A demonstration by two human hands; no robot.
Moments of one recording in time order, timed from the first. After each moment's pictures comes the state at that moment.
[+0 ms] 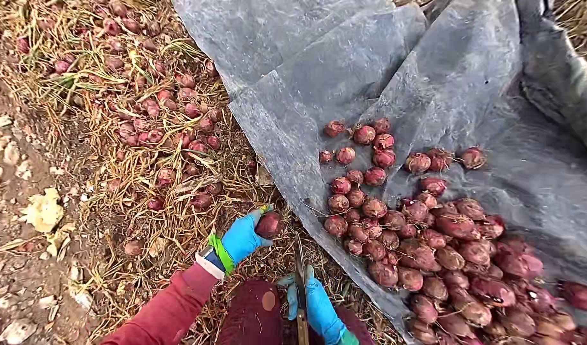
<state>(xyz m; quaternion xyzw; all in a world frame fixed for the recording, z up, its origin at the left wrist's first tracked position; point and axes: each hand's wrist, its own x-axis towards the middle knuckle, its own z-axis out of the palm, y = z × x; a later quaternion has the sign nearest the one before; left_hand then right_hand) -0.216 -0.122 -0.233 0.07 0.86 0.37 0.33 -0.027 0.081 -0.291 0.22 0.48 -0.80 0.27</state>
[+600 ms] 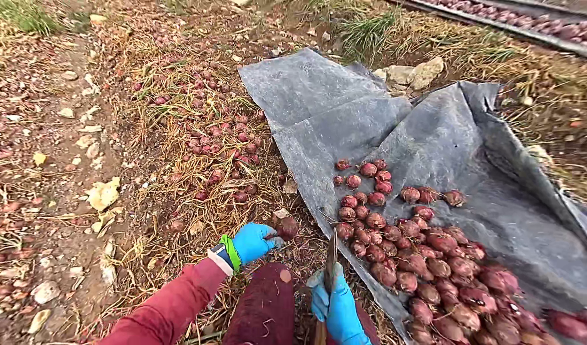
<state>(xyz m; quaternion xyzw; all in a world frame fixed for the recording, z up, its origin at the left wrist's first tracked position) -0.077 -0.198 -0.124 0.15 0.90 0.31 0.26 0.064 0.051 -0.184 0.12 0.56 -0.81 0.14</state>
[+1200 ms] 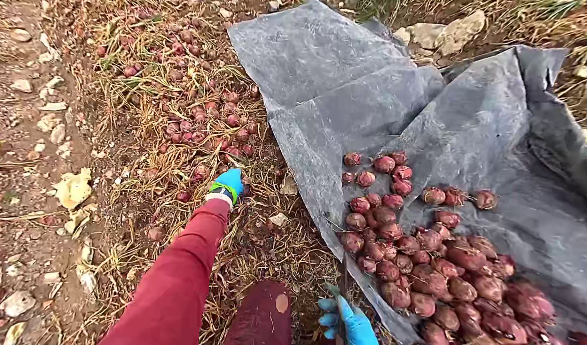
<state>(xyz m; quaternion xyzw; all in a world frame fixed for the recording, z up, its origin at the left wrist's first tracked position) -0.348 -0.241 -0.268 -0.06 0.97 0.08 0.22 0.016 0.104 -0.247 0.31 0.59 -0.72 0.20</state>
